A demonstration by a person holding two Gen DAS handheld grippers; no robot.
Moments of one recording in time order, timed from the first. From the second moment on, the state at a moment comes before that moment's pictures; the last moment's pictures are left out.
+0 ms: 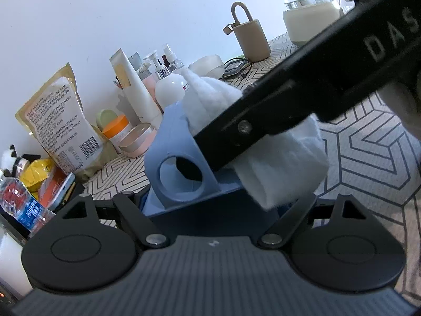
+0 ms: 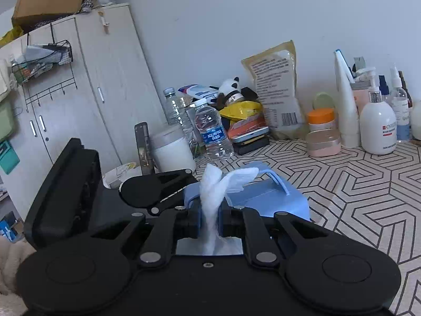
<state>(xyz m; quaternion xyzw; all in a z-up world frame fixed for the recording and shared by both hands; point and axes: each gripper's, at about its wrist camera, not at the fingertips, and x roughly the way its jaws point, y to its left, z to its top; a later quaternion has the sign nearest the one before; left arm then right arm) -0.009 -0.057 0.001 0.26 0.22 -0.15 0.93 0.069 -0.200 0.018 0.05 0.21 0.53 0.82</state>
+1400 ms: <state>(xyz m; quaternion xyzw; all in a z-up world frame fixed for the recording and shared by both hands) -0.001 -0.053 -0.004 0.27 0.22 -0.14 0.93 0.083 -0.222 0.017 0.08 0.23 0.47 0.85</state>
